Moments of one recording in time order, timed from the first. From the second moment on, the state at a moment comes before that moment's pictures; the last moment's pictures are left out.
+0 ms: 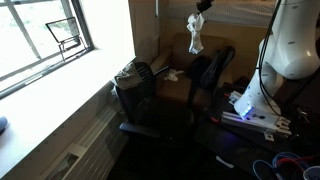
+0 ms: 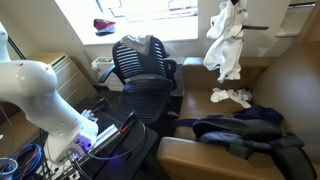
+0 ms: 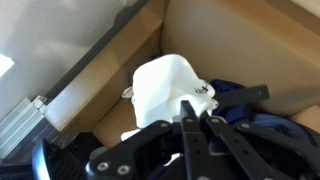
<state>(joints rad) 0.46 0.31 -1.26 -1.89 0.63 2.49 2.60</state>
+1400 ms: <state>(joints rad) 0.27 0.46 -1.23 -1.94 0.53 2.26 2.52</state>
